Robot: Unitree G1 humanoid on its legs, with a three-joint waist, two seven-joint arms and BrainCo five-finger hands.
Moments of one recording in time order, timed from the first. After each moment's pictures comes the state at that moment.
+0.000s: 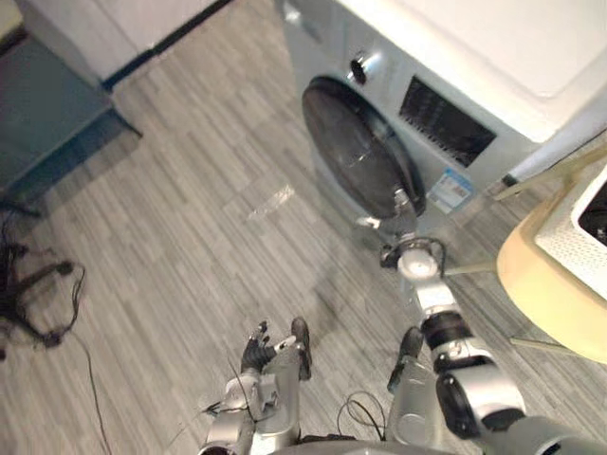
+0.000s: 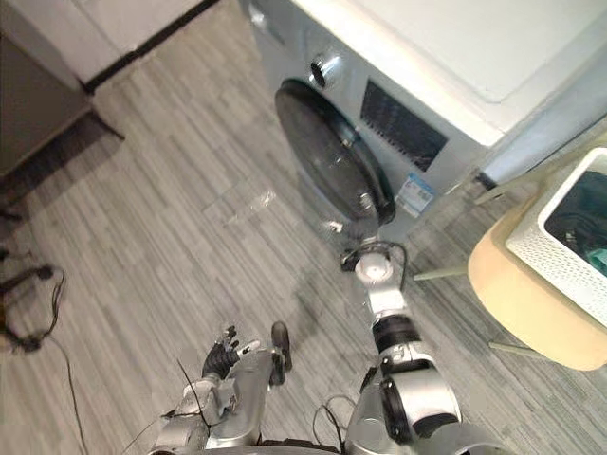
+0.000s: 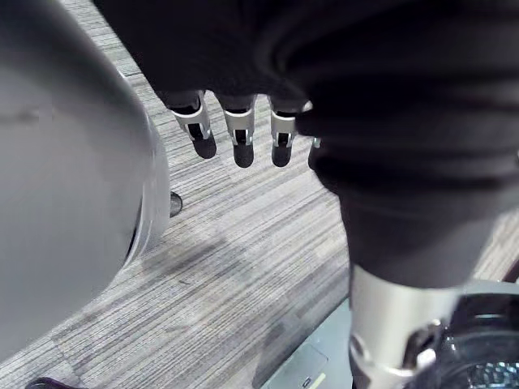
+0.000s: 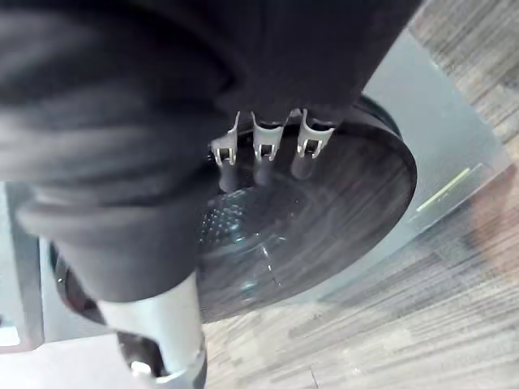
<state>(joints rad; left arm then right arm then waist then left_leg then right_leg) 0.09 0.02 -0.13 0.56 -0.27 -0.07 0.13 -0.65 -0.12 -0.04 0.65 -0.02 0.01 -0.25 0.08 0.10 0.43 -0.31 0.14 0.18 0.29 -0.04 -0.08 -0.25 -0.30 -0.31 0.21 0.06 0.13</state>
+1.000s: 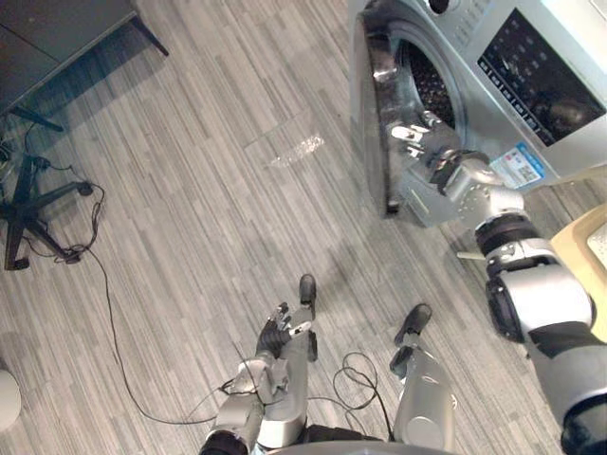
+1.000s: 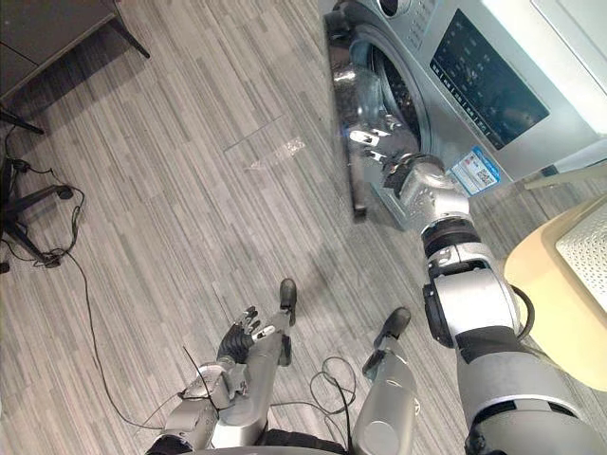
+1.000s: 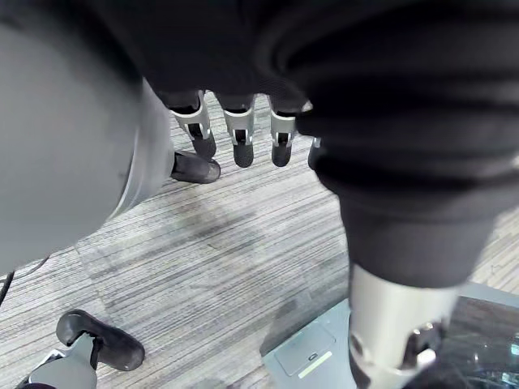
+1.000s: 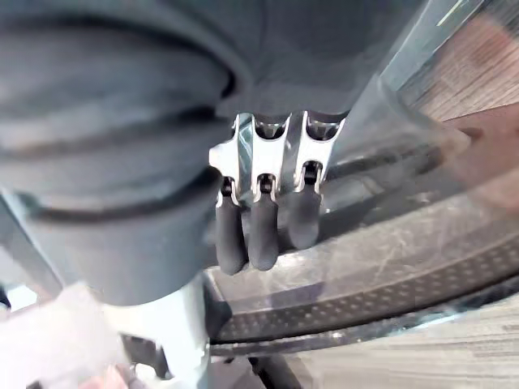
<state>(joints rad) 0.05 0.03 -0.23 0.51 -0.33 -0.07 0.01 -1.07 -0.43 0.21 0.93 0.70 0.11 0.16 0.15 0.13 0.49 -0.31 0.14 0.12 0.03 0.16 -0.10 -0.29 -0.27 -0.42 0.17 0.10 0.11</state>
